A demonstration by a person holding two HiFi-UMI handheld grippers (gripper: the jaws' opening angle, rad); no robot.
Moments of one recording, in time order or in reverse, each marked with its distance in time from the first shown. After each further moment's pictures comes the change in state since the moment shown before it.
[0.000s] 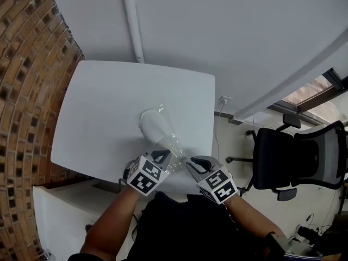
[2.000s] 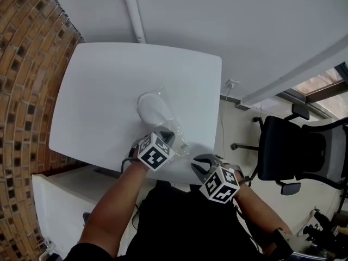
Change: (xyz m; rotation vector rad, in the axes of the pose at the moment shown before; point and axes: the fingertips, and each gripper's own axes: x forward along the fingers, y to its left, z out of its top) left arm 0.078 0.013 -0.037 0.021 0.167 -0.014; right arm 0.007 0.014 -0.070 -0.417 0.224 0.132
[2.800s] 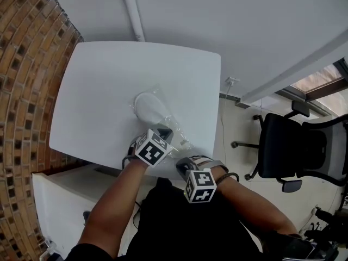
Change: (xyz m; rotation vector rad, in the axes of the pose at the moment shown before) left arm -0.007 0.002 -0.002 -0.064 -0.008 0.000; right arm 0.053 0.054 0.019 -0.340 0.065 0.109
